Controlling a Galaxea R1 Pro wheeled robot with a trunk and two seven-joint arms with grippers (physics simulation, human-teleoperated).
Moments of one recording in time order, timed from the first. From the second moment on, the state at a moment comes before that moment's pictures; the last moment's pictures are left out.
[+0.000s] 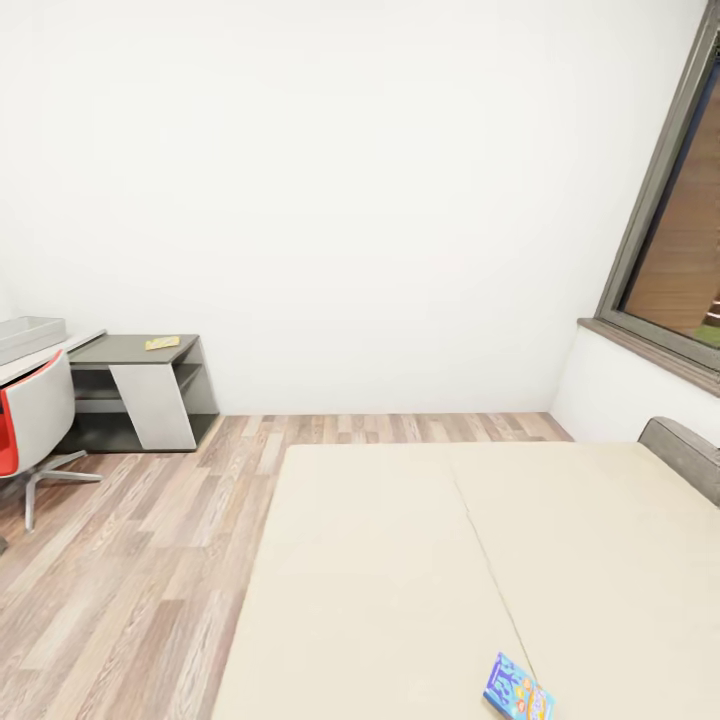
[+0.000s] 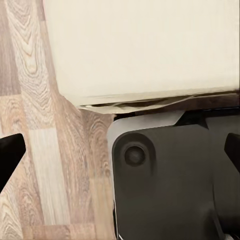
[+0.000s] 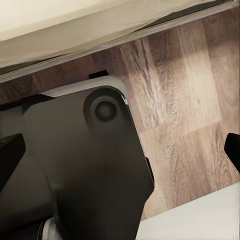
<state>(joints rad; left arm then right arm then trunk) -0.22 0.01 0.14 0.02 -0.24 -0.19 0.04 -0.13 0.07 0.38 -0.01 -0.63 -0.21 -0.23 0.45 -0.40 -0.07</state>
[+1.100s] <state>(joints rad) -0.22 0.01 0.15 0.02 -0.24 -0.19 0.03 -0.13 0.07 0.38 -0.01 -0.63 -0.21 -0.23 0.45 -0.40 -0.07</state>
